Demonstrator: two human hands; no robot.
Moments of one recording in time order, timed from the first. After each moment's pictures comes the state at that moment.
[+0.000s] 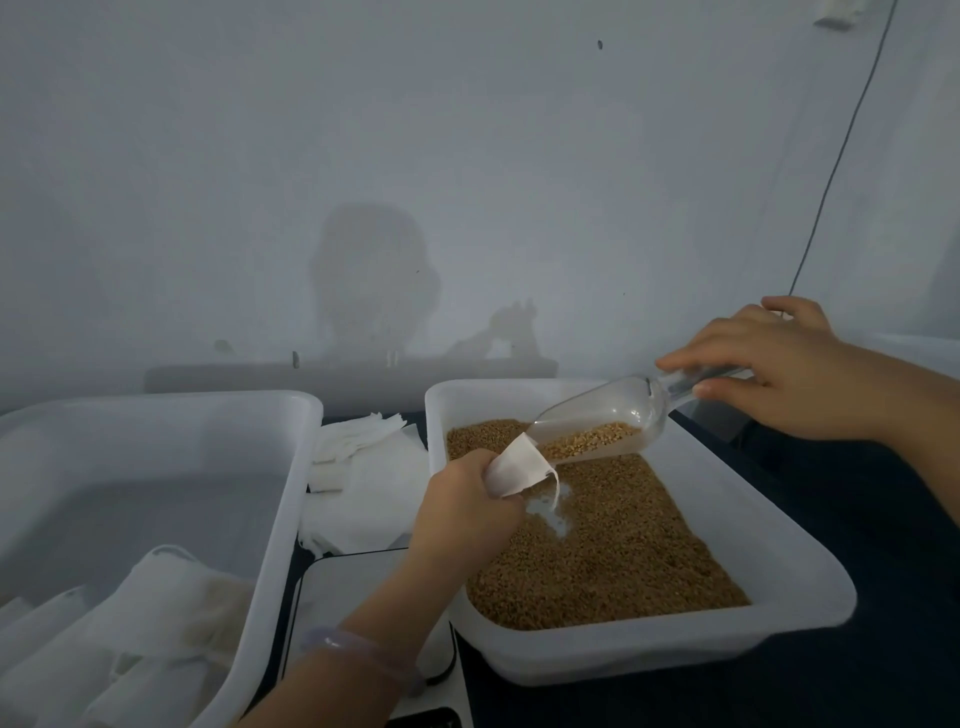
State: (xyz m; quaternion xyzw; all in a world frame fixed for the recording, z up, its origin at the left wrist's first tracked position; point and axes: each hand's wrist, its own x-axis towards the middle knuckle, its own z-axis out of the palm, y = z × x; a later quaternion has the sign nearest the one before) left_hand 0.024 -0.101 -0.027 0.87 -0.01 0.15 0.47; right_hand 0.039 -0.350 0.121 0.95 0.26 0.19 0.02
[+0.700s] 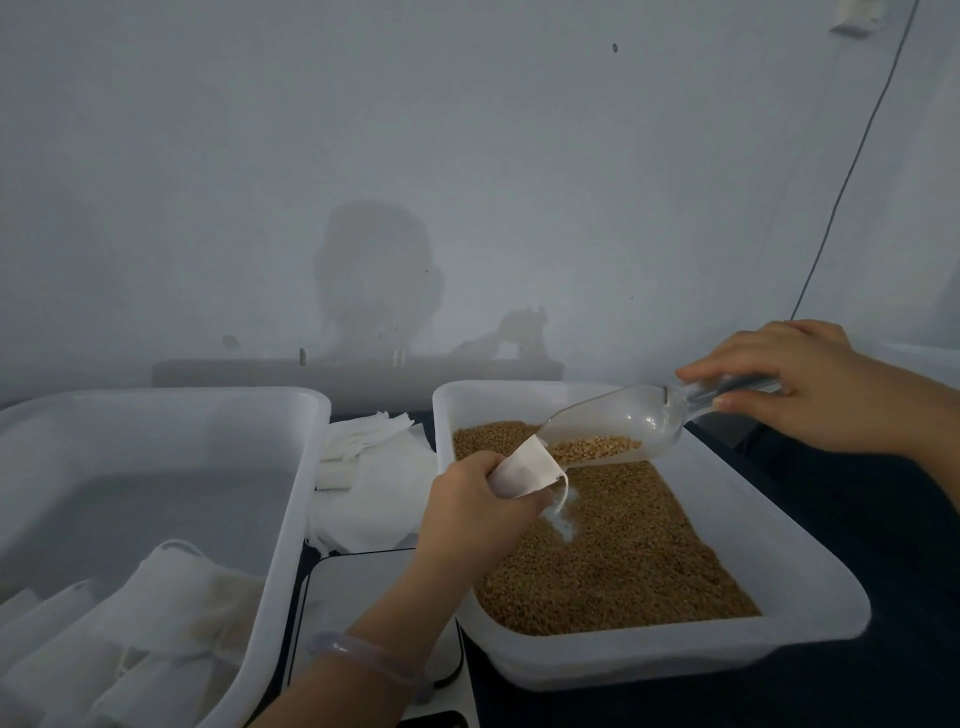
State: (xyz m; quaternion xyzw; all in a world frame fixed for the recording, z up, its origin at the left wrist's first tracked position) left_hand 0.019 -0.101 -0.024 0.84 0.01 0.15 0.53; right_hand 0.045 -0.356 0.114 0.94 0.29 0.17 -0.03
